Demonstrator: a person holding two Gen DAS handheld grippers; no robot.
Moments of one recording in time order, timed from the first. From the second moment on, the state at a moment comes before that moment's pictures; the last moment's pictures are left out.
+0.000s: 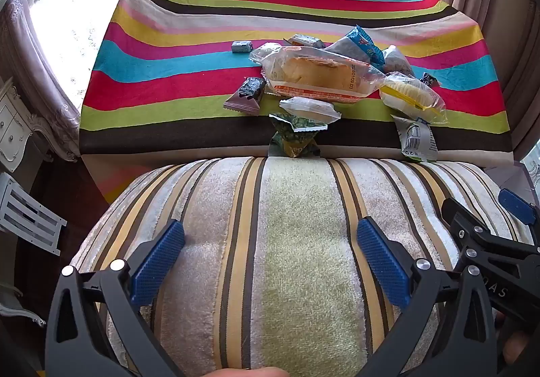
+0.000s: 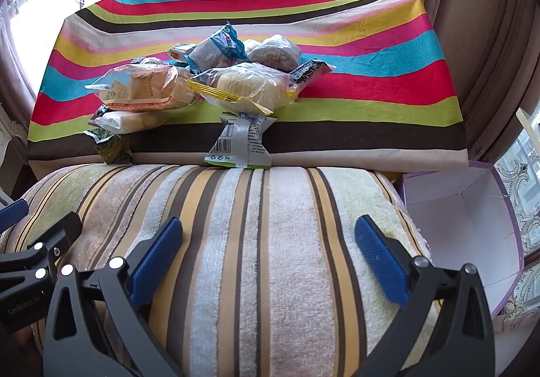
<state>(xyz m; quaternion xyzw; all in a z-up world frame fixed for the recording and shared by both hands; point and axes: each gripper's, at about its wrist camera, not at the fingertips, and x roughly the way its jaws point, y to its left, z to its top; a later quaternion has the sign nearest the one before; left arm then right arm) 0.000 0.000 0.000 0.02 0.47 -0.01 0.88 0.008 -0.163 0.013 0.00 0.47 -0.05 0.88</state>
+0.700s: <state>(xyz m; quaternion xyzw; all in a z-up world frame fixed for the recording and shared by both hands) 0.002 -0.001 0.001 0.02 0.48 -0.01 0.88 0.015 -0.172 0.013 0.01 0.49 -0.04 0.87</state>
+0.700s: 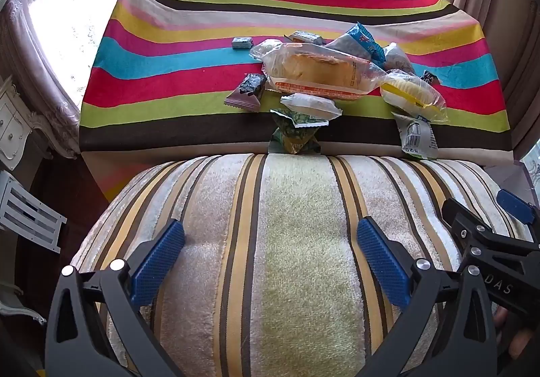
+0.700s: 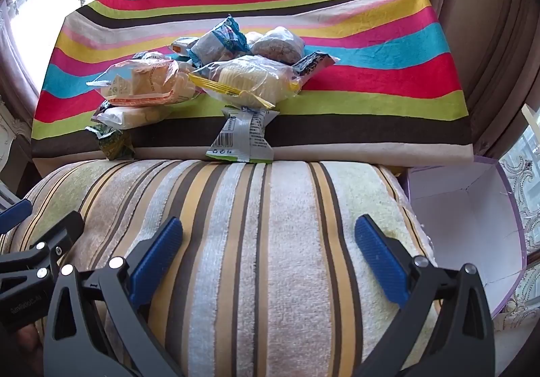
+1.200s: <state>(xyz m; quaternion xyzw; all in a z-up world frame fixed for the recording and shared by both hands) 0.010 0.011 0.024 -0.02 0.44 -0.01 0.90 0.019 -0.178 0.022 0.05 0.48 -0.03 0.88</state>
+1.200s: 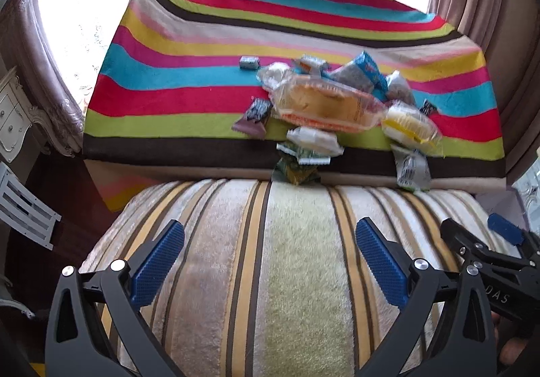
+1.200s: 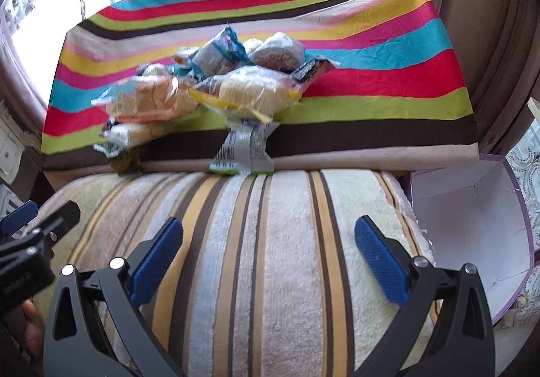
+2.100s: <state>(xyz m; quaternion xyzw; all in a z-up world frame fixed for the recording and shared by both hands) 0.092 0.021 0.020 -0.13 0.44 -0.09 0.88 0.185 -0.193 0.000 0.12 0.51 -0.04 0.85</state>
